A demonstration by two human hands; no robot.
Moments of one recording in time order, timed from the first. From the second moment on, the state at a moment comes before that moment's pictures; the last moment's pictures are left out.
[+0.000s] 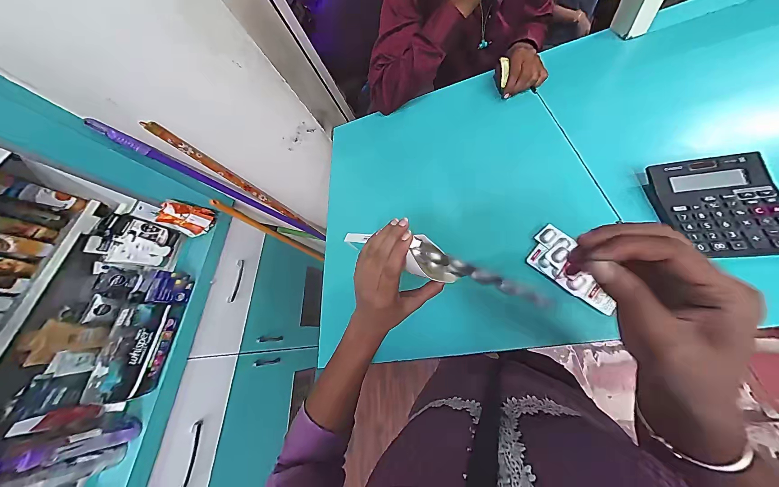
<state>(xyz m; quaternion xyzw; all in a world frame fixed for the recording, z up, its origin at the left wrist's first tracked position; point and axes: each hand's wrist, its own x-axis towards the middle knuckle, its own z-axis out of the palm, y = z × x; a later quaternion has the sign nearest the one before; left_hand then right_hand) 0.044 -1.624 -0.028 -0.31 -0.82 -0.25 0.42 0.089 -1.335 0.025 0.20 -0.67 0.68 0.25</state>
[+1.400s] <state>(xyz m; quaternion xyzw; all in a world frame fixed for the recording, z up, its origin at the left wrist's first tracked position) 0.162 -1.422 -0.051 0.06 -0.47 -0.84 -0.27 0.139 -1.073 -0.017 -0.22 -0.94 0.24 0.13</state>
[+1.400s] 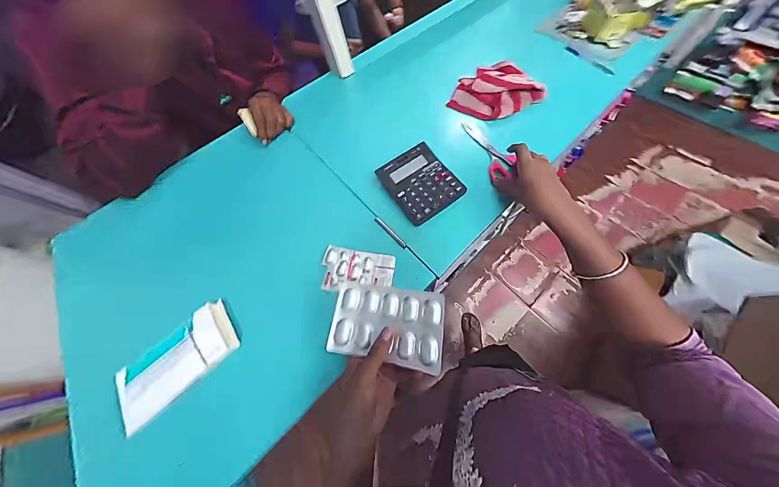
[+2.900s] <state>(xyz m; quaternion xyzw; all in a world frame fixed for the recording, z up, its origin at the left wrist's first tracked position) 0.078 -1.264 -0.047 -0.01 -0.53 -0.85 -0.03 0.173 -1.122 -0.075 0.03 -0.64 0.76 -0.05</state>
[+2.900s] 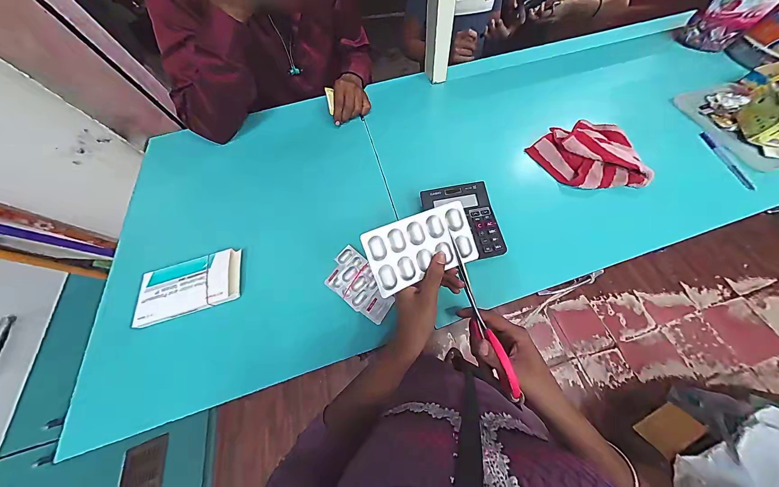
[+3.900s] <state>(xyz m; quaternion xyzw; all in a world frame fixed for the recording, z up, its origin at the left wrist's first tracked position) 0.082 -1.266 -0.045 -0.02 -0.49 -0.87 -0.01 0.173 -1.126 -0.070 0.04 -0.68 0.73 -0.02</state>
